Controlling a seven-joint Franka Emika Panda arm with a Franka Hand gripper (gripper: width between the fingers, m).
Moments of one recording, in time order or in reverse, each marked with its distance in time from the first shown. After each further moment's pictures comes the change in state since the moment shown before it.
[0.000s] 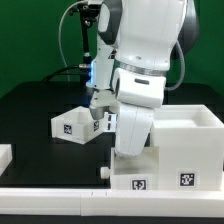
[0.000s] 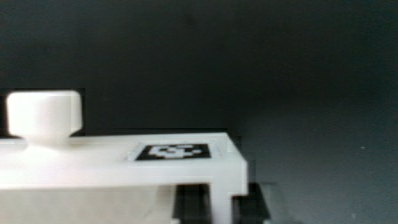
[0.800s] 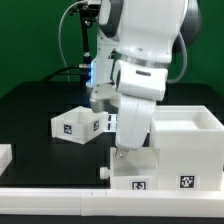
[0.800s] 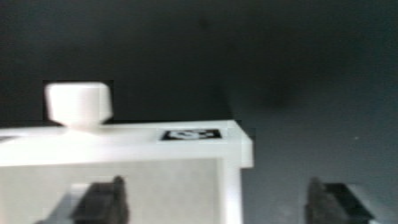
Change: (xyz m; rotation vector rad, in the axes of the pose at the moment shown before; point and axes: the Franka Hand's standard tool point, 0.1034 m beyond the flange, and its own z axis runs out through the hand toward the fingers) arm -0.010 0.013 -0.027 0.008 -0.013 0.005
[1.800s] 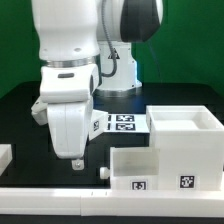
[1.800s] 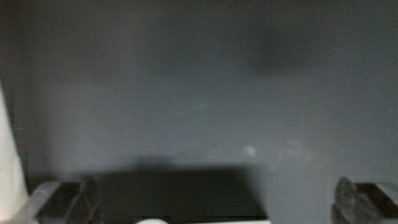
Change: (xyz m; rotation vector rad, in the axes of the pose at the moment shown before) arm -0.059 0.010 0.028 0.041 0.288 0.004
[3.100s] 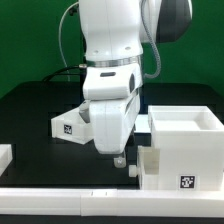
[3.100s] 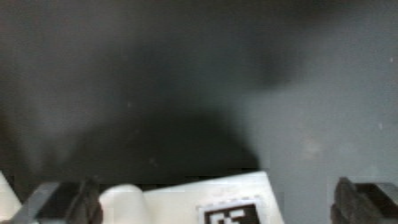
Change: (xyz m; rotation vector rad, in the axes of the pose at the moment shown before) arm 0.072 -0.010 0.009 -0.050 0.033 0.166
